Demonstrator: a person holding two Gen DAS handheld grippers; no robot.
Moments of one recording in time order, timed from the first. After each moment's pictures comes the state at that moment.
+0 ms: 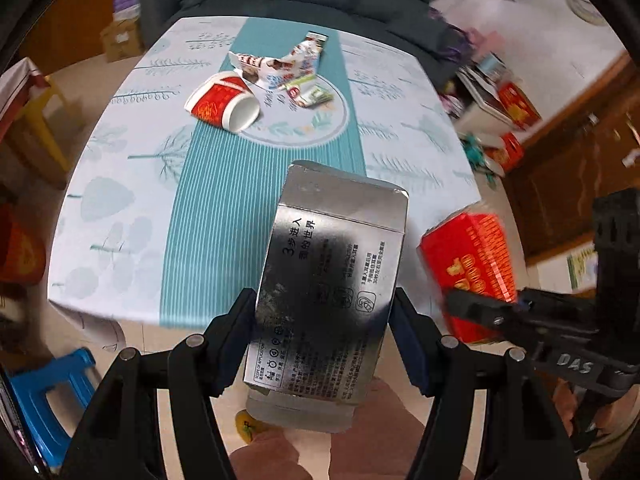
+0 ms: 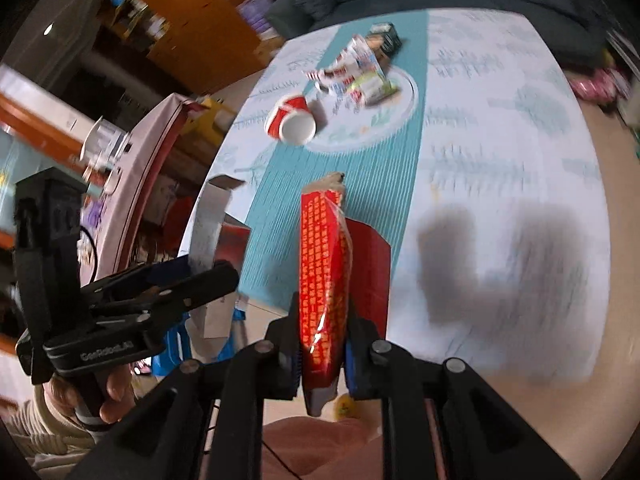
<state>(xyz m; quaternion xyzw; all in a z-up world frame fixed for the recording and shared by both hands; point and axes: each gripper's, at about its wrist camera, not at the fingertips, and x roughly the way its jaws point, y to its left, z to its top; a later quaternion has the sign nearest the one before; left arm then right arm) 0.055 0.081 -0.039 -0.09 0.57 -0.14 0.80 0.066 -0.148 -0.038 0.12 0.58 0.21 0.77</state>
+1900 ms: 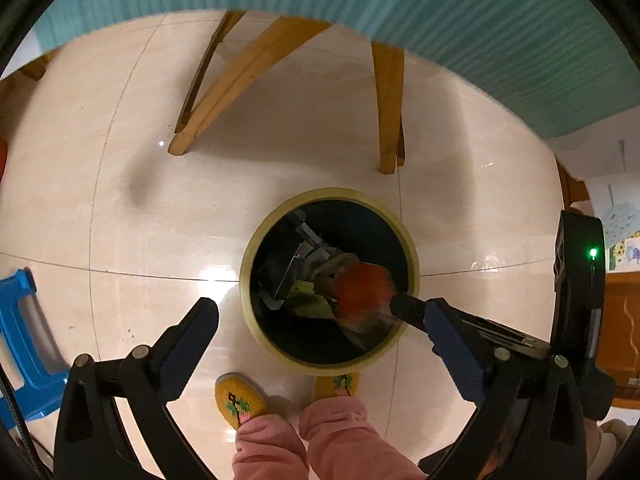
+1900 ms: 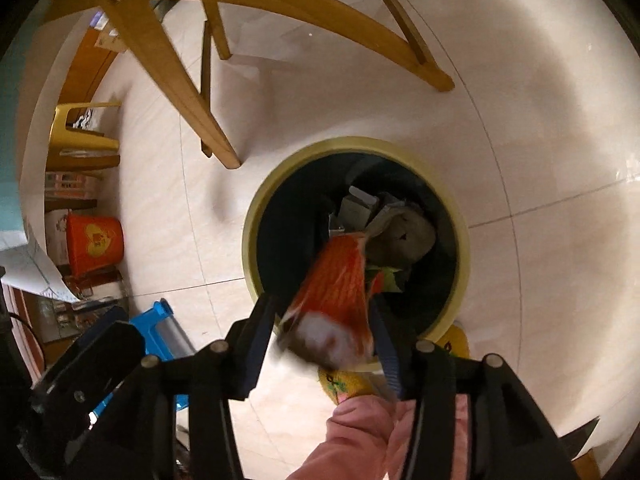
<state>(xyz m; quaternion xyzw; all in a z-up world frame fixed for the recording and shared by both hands) -0.029 0.073 -0.418 -0.11 0.67 -0.10 0.73 -0.024 -0.145 -0.469 0.22 0.70 0.04 0.68</state>
